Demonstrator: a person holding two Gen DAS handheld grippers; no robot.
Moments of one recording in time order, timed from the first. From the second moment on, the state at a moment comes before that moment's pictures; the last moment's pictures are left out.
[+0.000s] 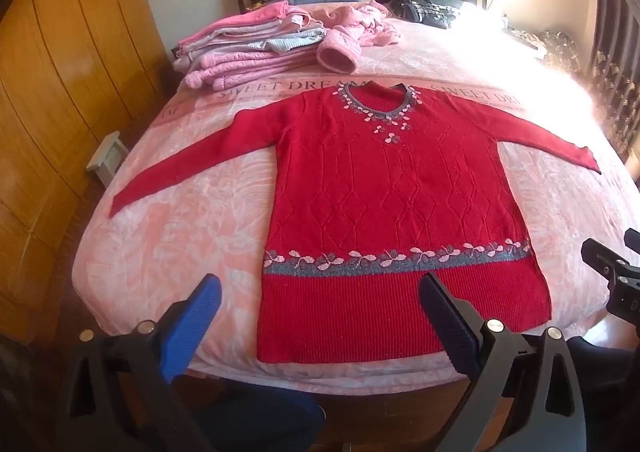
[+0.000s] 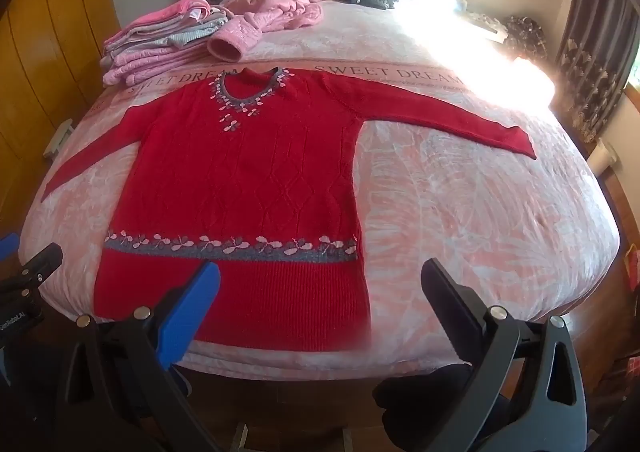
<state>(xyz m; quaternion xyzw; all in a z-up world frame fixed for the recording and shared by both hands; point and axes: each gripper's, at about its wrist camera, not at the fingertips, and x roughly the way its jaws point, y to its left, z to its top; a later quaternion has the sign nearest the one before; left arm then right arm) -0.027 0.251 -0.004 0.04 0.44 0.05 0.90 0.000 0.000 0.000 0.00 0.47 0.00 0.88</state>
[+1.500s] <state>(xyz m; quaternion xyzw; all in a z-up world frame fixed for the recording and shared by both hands) -0.025 0.252 -0.005 0.04 0.44 0.05 0.89 -0.004 -0.002 0.005 0.00 0.46 0.00 0.89</state>
